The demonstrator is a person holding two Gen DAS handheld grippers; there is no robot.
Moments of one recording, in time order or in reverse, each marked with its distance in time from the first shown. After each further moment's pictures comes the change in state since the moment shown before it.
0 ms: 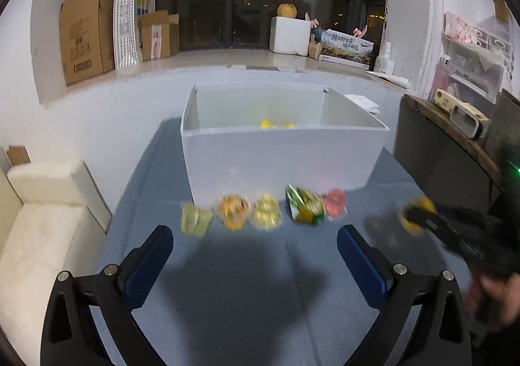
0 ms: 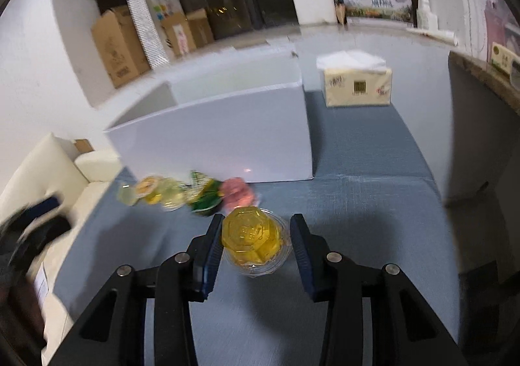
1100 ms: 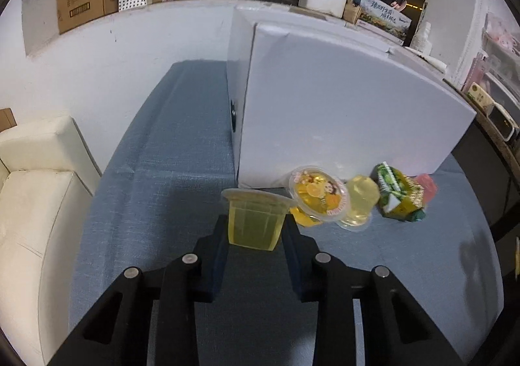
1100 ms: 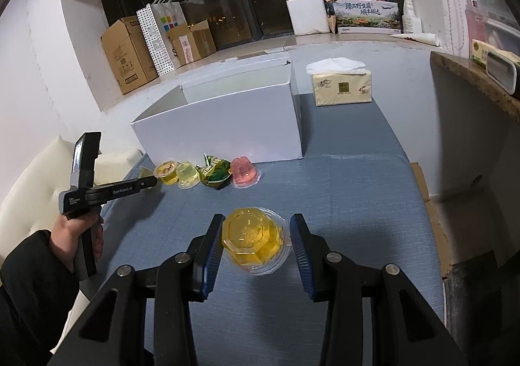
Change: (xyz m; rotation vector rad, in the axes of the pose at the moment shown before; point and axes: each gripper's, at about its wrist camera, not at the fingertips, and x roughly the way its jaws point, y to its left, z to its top) left arm 0.114 0.072 -0.011 -0.097 0.167 -0.028; right arm -0.041 -0.004 -0.032 0.021 -0.022 -0.002
